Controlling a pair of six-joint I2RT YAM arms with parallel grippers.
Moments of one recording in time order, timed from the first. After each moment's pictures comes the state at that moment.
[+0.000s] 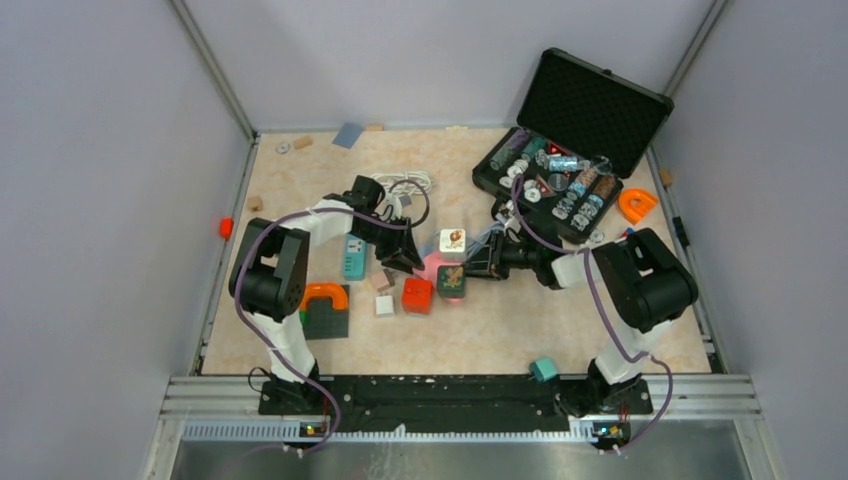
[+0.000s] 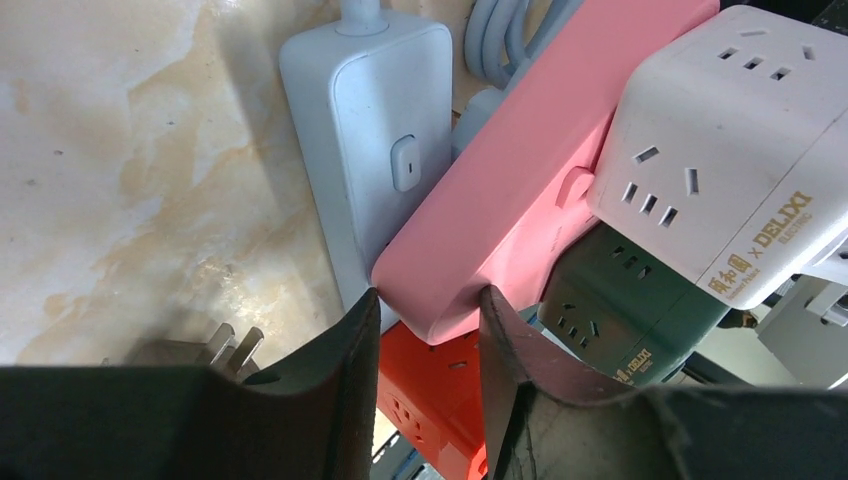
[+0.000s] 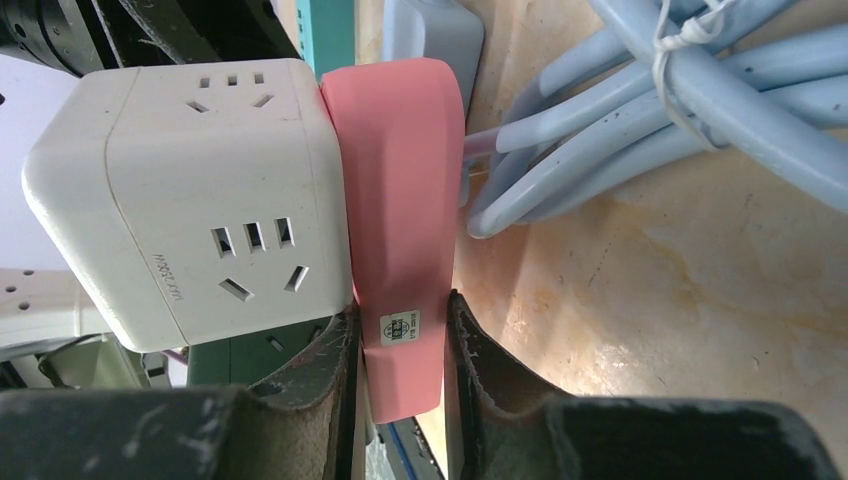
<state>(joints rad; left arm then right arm) -0.33 1.87 1.15 -0.55 0.76 -0.31 0.41 1.75 0.61 0.55 -0.80 0.91</state>
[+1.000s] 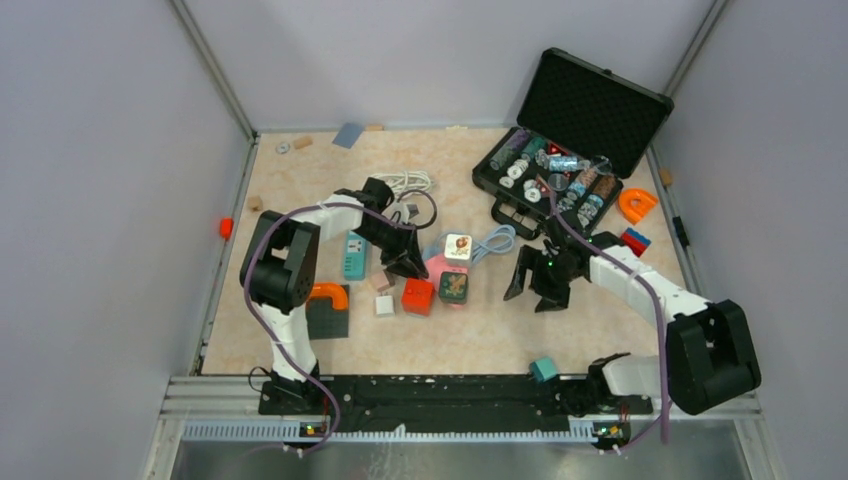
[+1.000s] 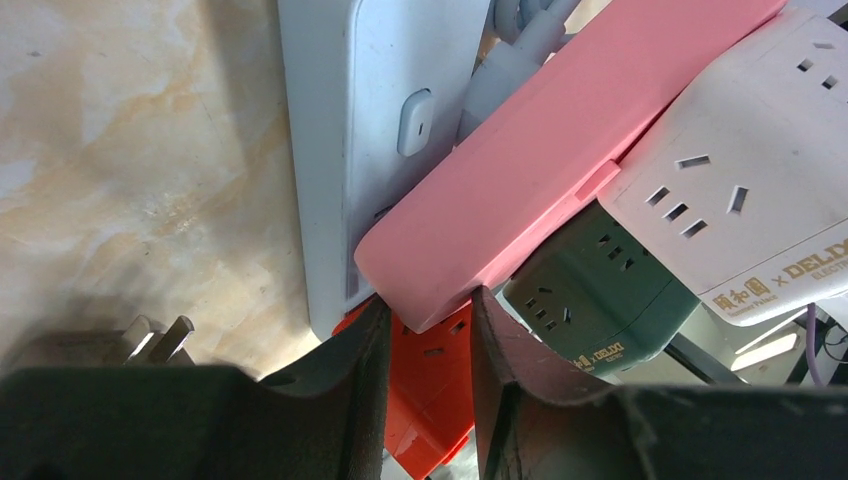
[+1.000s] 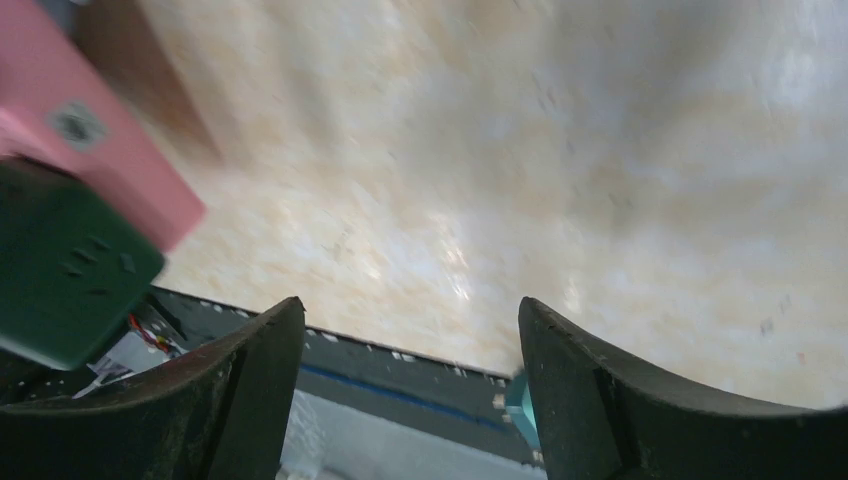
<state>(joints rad) -0.36 1.95 1.23 -0.72 0.80 -0.34 0.36 1.29 0.77 -0.69 -0.32 0.64</state>
